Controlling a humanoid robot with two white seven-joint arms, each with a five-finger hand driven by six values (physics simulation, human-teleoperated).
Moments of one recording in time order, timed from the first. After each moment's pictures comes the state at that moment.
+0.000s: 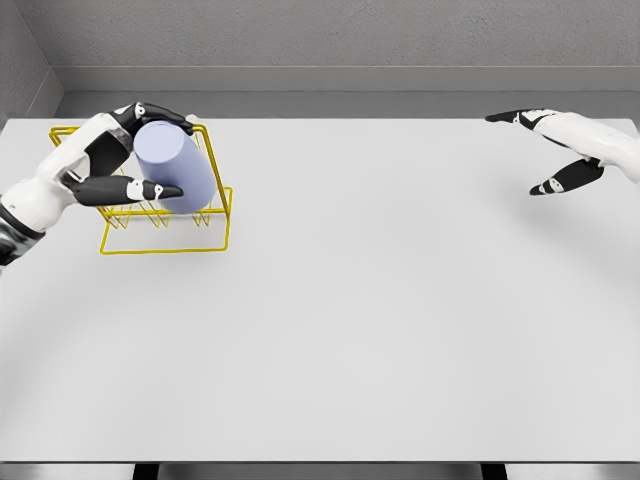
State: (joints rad) left arm -0.30 0.60 -0.18 -1.56 0.58 -0.26 -0.61; right arm -0.74 -0.81 0.64 -1.05 0.07 -0.61 0.41
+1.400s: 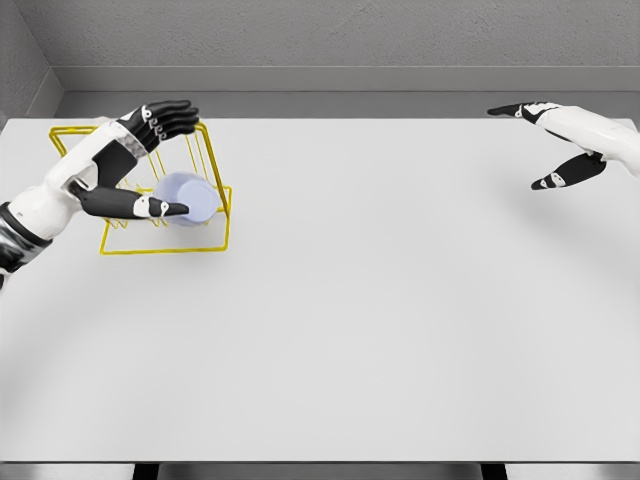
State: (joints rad) left arm -0.28 0.59 -0.18 -1.58 0.57 -0.27 -0.61; right arm -0.75 -0.81 0.63 -1.05 0.07 -0.61 0.41
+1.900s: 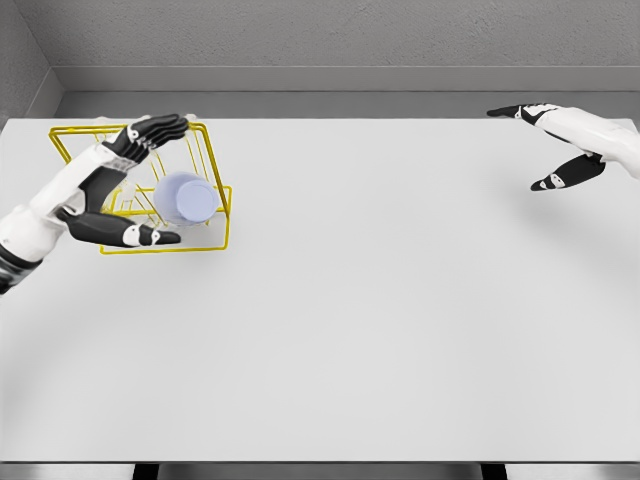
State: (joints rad) left arm -0.21 0.64 -0.18 -1.61 0.53 -0.54 -0.61; right arm -0.74 -0.81 0.63 -1.05 0.07 -0.61 0.41
